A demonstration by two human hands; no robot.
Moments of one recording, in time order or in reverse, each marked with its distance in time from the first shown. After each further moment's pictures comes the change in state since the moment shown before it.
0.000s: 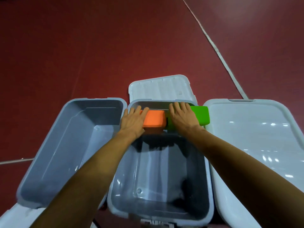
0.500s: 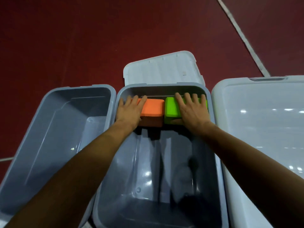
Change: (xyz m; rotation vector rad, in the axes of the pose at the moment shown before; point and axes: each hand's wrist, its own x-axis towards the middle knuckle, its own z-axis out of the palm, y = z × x) left_hand 0.065 0.002 0.081 0.108 -0.082 -0.024; right_hand 0.043 0.022 0.125 0.200 0.048 0.138
